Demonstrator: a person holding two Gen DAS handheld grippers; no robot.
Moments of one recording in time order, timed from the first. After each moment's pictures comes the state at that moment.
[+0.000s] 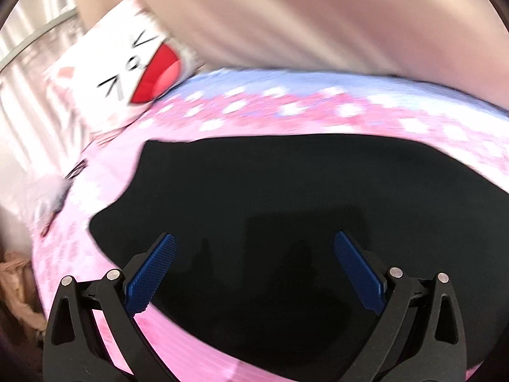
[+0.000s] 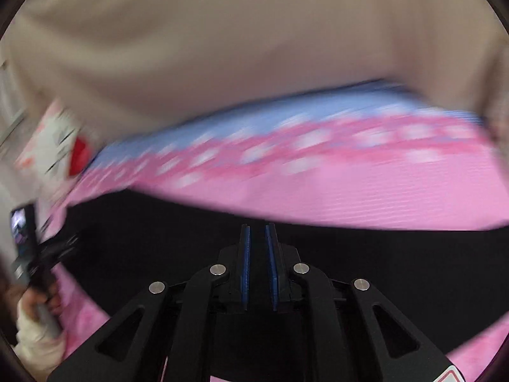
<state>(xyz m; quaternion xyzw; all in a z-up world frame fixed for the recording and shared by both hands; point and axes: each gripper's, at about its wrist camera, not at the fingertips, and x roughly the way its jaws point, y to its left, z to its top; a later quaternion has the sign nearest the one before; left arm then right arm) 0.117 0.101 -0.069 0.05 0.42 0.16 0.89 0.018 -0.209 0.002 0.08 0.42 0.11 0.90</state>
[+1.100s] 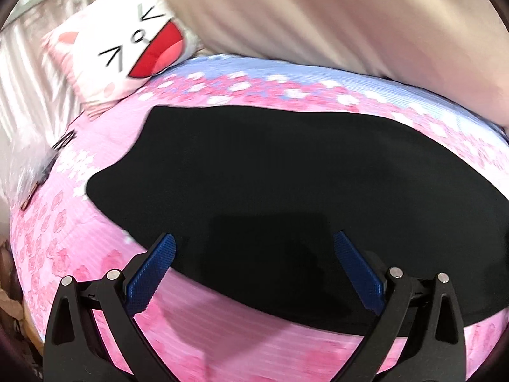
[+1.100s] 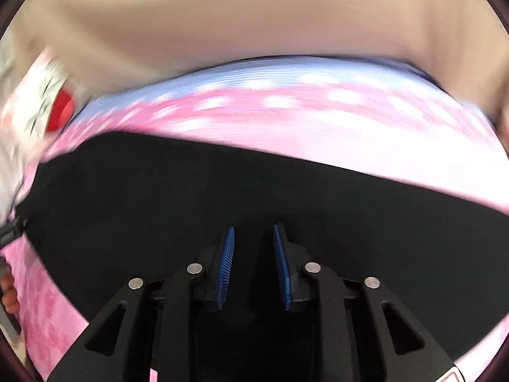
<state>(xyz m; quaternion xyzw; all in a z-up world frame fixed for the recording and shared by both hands) 0.068 0.116 -0.071 0.00 0.42 0.08 0.91 -0.020 -0.299 -0.046 0.09 0.41 -0.02 0.91</state>
